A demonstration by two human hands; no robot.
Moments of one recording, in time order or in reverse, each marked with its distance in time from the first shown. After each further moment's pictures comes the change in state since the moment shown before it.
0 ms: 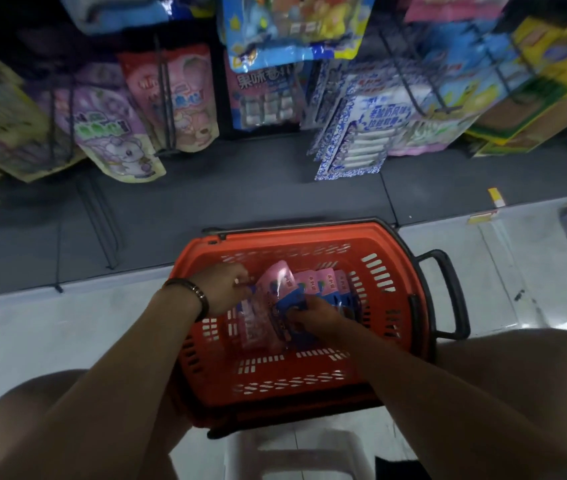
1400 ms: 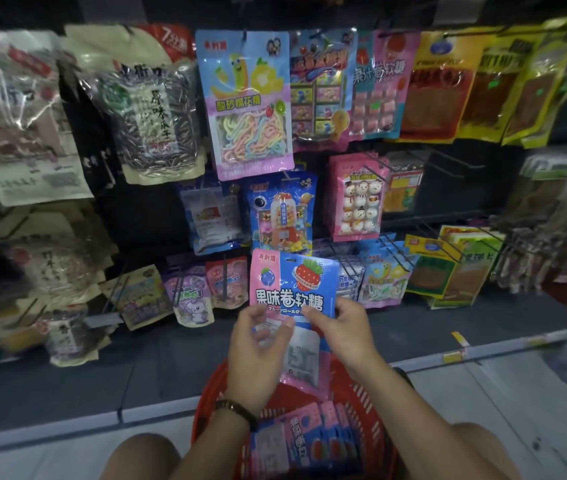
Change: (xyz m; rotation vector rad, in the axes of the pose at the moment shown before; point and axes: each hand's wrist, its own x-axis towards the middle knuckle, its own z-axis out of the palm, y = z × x) left_hand -0.242 0.176 0.003 -1.047 1.082 0.410; right_hand -0.315 -0.163 -0.063 0.420 0.509 -0.929
